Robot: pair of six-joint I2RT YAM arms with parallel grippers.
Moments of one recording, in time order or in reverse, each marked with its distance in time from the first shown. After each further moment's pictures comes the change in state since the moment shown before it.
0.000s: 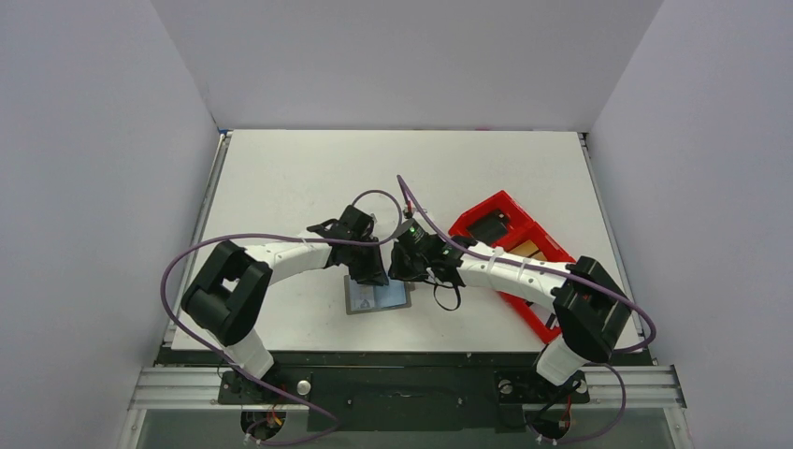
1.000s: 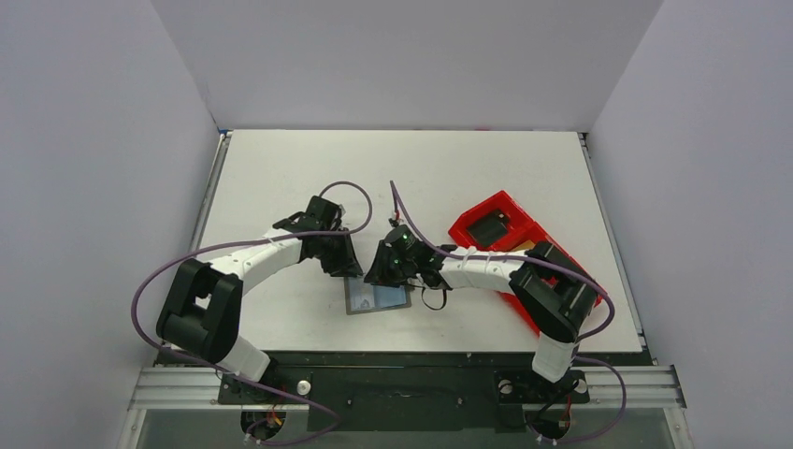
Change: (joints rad) left arm 0.170 -0.131 -0.027 -0.138 0.000 0.074; right arm -0.017 0.176 -0.066 0.391 -0.223 0.126
